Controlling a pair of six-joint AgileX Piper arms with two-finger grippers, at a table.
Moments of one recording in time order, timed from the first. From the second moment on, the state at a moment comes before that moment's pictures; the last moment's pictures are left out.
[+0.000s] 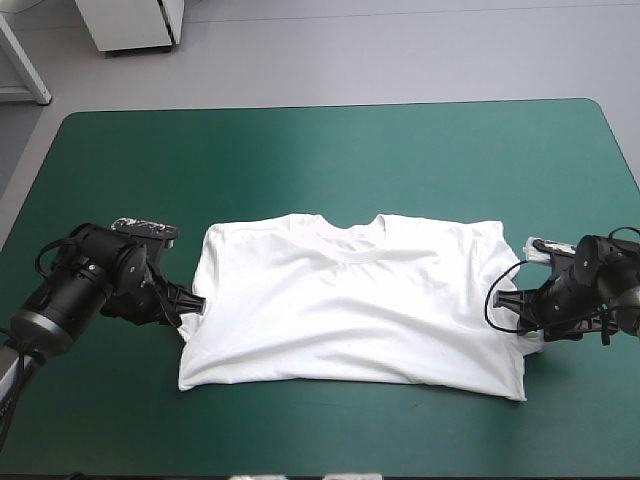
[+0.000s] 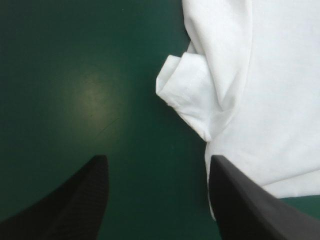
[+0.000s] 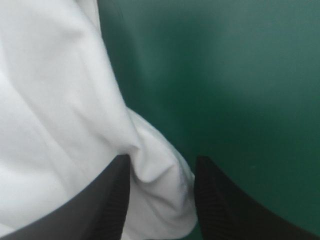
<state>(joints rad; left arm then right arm) -0.34 1.25 -1.05 0.18 1.23 -0.24 -0.09 1.40 -0.87 0.13 0.97 0.05</state>
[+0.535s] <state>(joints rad) -0.34 1.25 -1.05 0.18 1.23 -0.24 -0.09 1.44 -0.81 0.11 0.89 0.05</state>
